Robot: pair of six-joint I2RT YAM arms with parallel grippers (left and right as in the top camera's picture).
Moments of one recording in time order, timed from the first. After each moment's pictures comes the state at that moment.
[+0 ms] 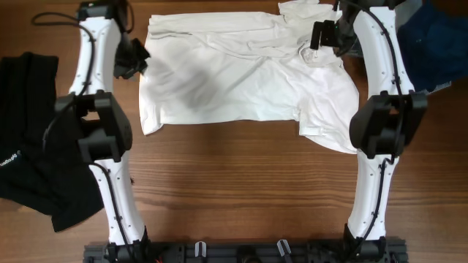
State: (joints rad) left arm 0.03 2.42 2.27 -1.41 -0.01 -0.57; right arm 0.04 2.39 2.42 -1.37 0.07 0.19
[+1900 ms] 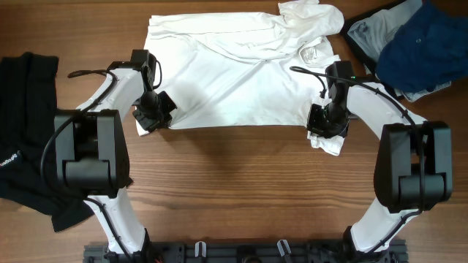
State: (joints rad) left arm -0.04 2.06 1.37 -0.96 0.16 -0.65; right arm 0.07 1.91 1.17 -0.86 -0.15 0.35
